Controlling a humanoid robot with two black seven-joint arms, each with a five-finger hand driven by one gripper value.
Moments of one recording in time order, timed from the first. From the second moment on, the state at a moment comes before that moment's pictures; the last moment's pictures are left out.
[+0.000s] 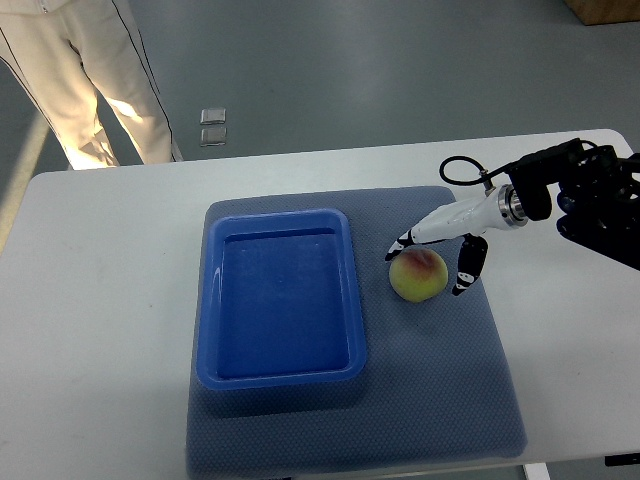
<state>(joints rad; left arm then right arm) 0.00 0.00 0.03 -0.16 0.00 0.02 0.08 1.07 -0.51 0.15 1.05 -1.71 0.44 0.42</state>
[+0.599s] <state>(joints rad) 0.00 0.00 0.03 -0.16 0.00 0.02 0.08 1.04 -0.49 0.16 1.03 -1.70 0.42 0.42</state>
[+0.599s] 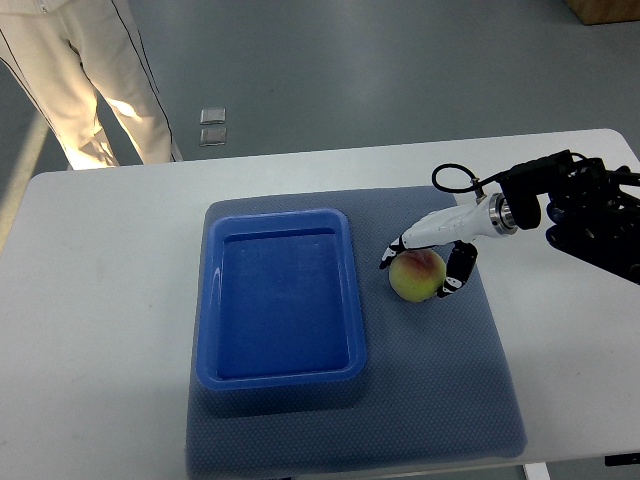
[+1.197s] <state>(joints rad) 0.00 0.00 0.03 -0.16 0.00 0.02 0.08 1.08 -0.50 0.18 1.03 -1.68 0.43 0.43</state>
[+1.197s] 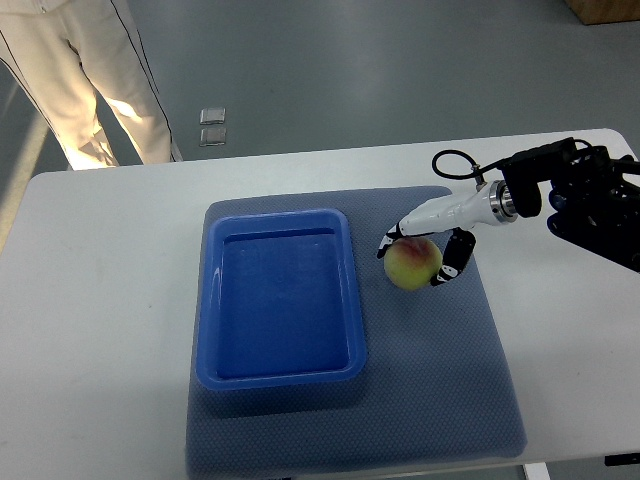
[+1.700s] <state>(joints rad) 0.00 0.00 0.03 -0.16 0.00 0.02 0.08 1.22 -0.41 0.22 1.03 -1.63 0.43 0.43</state>
